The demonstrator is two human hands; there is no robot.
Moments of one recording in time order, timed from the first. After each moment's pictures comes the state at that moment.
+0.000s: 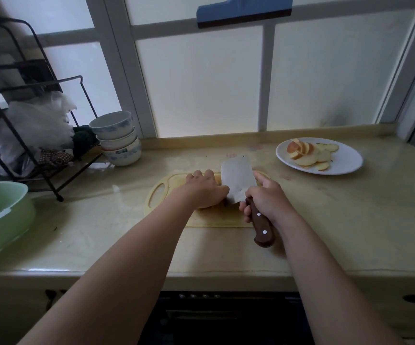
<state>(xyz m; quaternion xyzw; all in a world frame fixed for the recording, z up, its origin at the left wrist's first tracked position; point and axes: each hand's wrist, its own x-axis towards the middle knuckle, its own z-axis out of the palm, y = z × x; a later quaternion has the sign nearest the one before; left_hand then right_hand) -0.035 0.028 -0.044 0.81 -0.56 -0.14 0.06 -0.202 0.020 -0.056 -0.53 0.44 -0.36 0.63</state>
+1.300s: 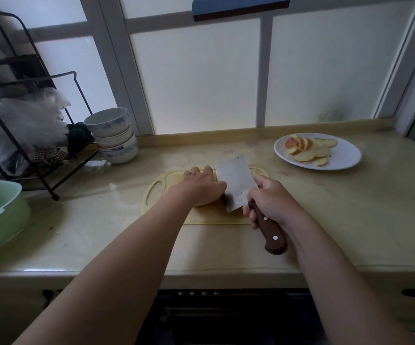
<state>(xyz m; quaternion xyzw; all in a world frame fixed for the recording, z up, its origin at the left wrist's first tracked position) -0.035 0.027 -0.045 0.81 -0.57 -0.14 0.06 -0.218 0.031 -0.051 -0.59 0.44 -0.31 0.60</state>
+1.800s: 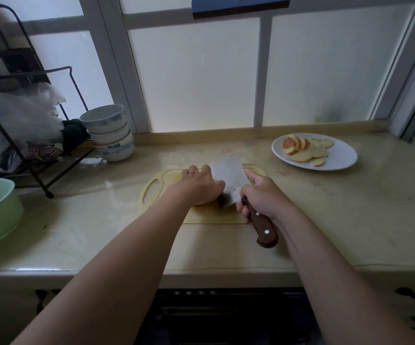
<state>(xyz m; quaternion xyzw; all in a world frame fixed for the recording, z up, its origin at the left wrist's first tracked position) -0.033 0.024 -0.048 0.80 -0.58 -0.13 0.06 -0.204 0.023 -0.051 -0.59 0.44 -0.30 0.61</state>
